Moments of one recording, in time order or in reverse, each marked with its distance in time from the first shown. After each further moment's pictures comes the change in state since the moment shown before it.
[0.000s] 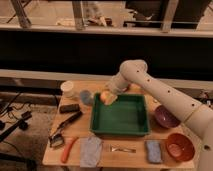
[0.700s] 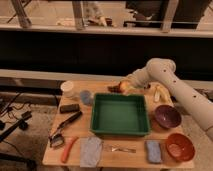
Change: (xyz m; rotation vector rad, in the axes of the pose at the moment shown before) arm 0.111 -0.043 -0.071 0.210 0.034 0.204
